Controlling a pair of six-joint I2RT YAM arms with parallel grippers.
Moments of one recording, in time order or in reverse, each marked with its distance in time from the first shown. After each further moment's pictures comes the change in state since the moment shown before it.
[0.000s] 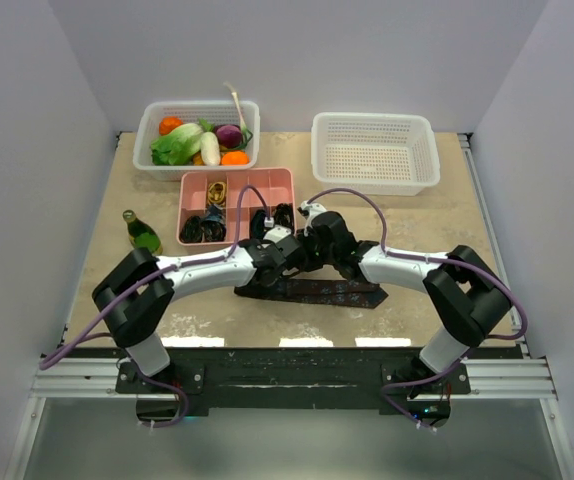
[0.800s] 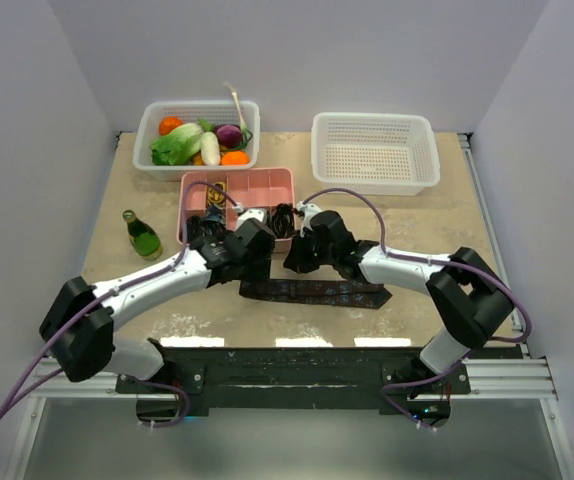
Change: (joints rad) left arm 0.095 -0.265 -0.097 0.106 0.147 -0.013; right arm 0.012 -0.016 0.006 -0.004 -0.068 -0.009
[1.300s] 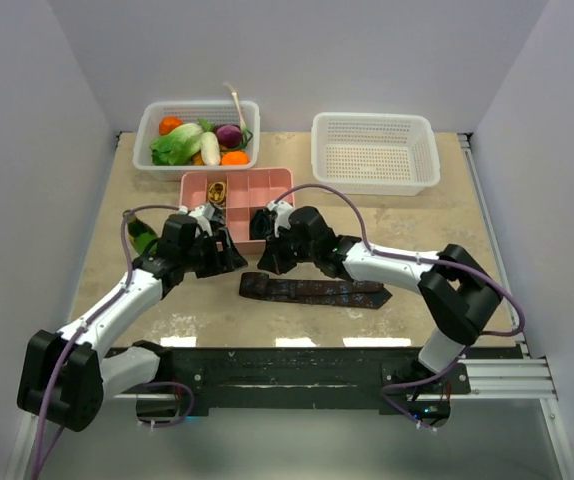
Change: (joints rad) left arm 0.474 -0.311 -0.320 0.282 0.550 0.059; right arm 0.101 0.047 0.146 -0.005 -0.098 -0.056
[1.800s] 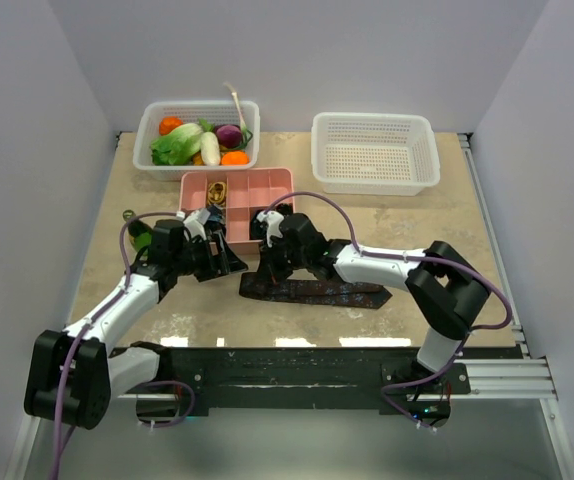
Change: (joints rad) left arm 0.164 0.000 -0.124 0.175 0.335 0.005; right arm 0.041 0.074 0.028 -0.039 -0.013 -0.033
